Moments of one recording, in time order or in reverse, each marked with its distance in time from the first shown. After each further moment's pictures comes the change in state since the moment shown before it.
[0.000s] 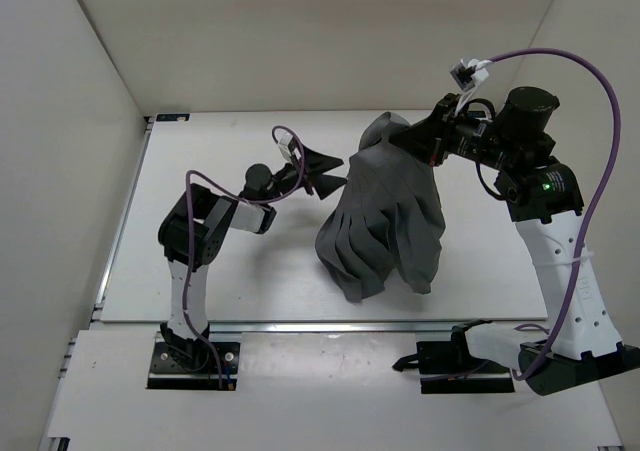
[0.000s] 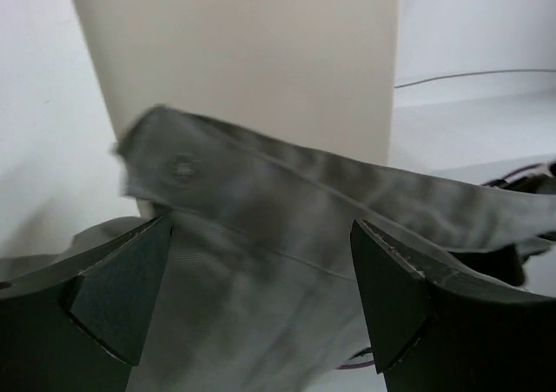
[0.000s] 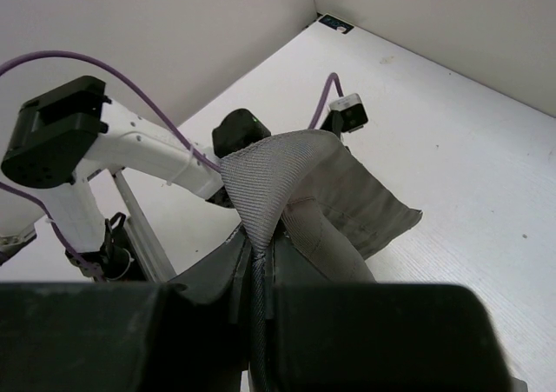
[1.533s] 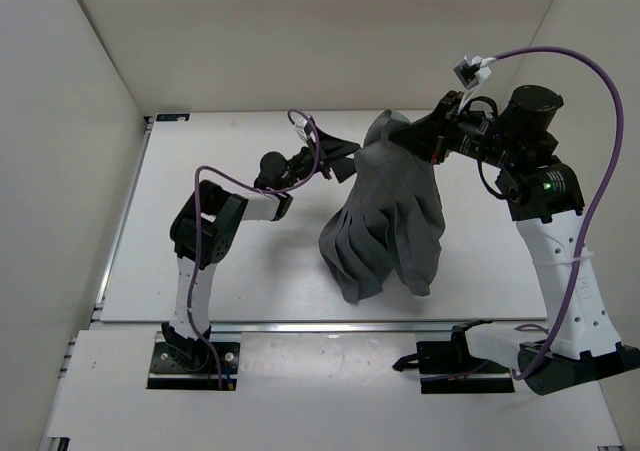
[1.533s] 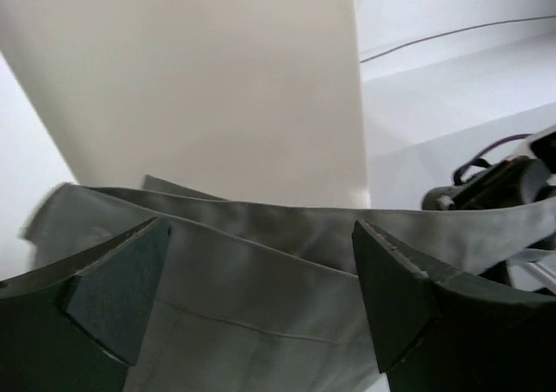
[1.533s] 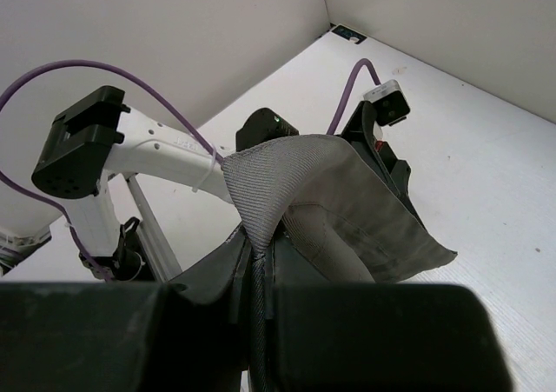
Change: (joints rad) left arm -0.069 0.042 0.212 0.001 -0.031 -0.003; right arm -0.014 0.001 0.000 0.037 -0.042 0.034
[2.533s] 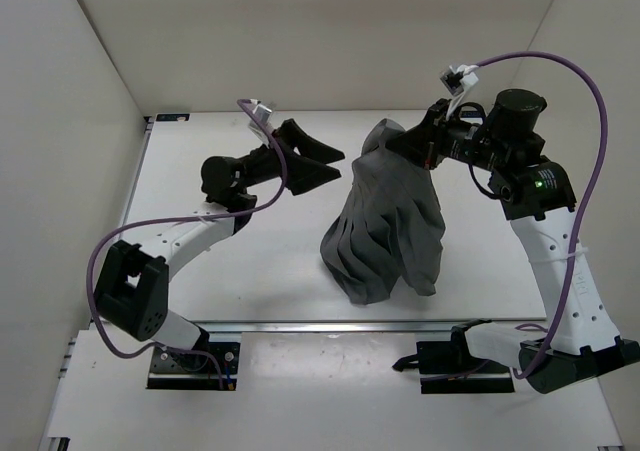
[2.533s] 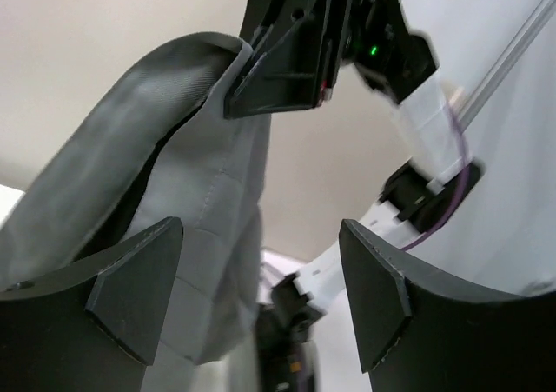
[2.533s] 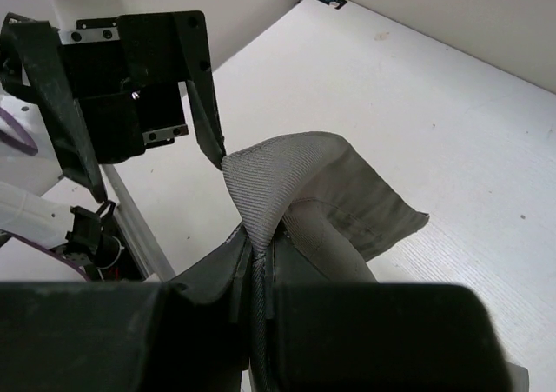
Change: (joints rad) left arm 0.032 -0.644 -0.230 -0.119 0.197 0.585; right arm 0.041 0.010 -0.024 -0.068 0.078 -0.071
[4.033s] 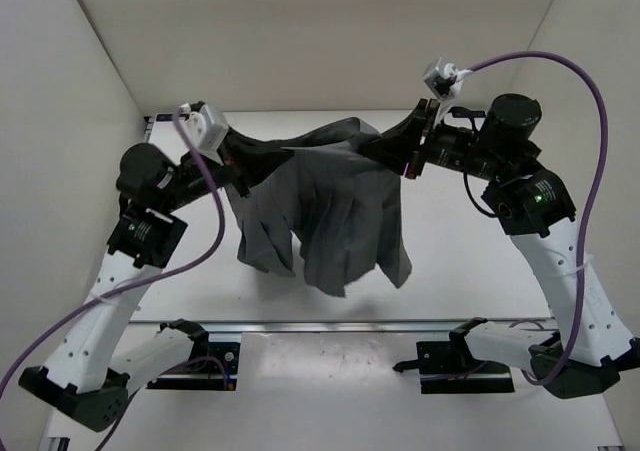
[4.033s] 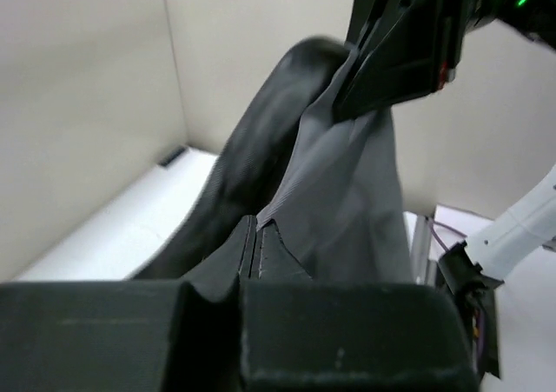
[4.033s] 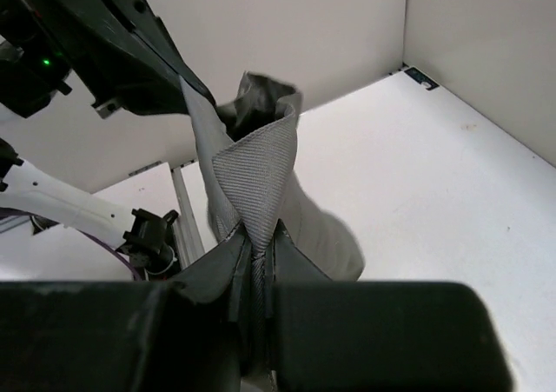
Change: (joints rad) left arm 0.047 -0.532 0.286 -1.238 -0.217 0.951; right arm 0.224 -0.014 0.063 0.116 0.011 0.028
